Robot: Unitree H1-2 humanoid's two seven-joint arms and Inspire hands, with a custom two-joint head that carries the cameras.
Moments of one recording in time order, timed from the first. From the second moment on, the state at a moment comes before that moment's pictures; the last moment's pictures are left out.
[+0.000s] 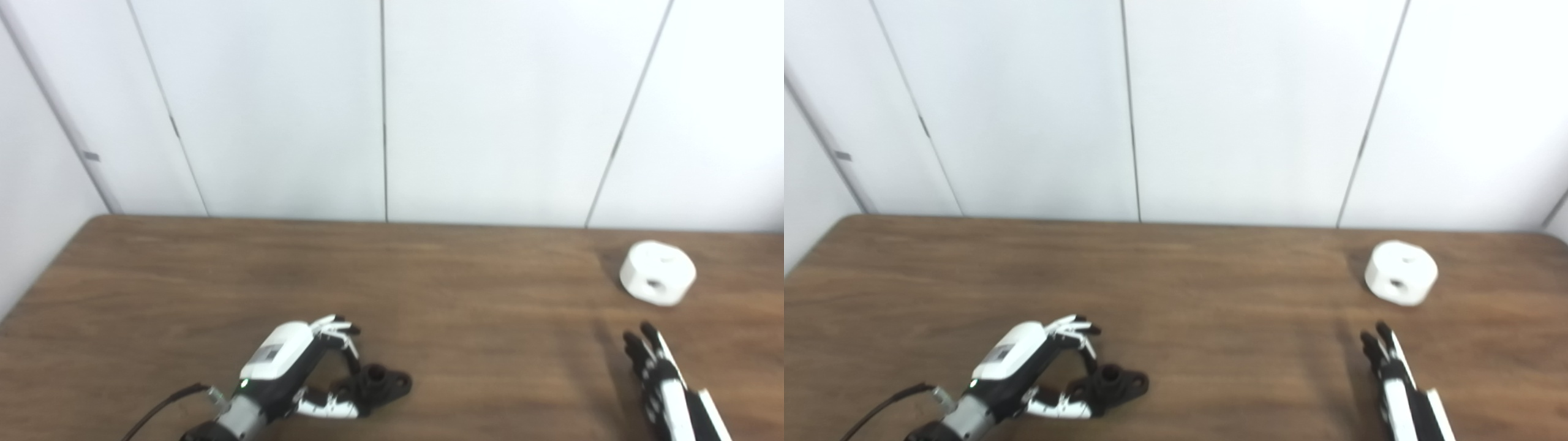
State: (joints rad) left arm -0.03 0.41 -0.32 -0.25 0.60 0.03 -0.17; right arm 0.20 -0.14 -0.08 -0.28 0.08 0.06 0.04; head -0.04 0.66
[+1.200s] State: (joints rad) left arm 0.06 0.32 -0.41 -0.29 0.75 -0.18 -0.19; right arm 0.21 -0.14 -0.05 -0.44 0.05 0.30 0.02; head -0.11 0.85
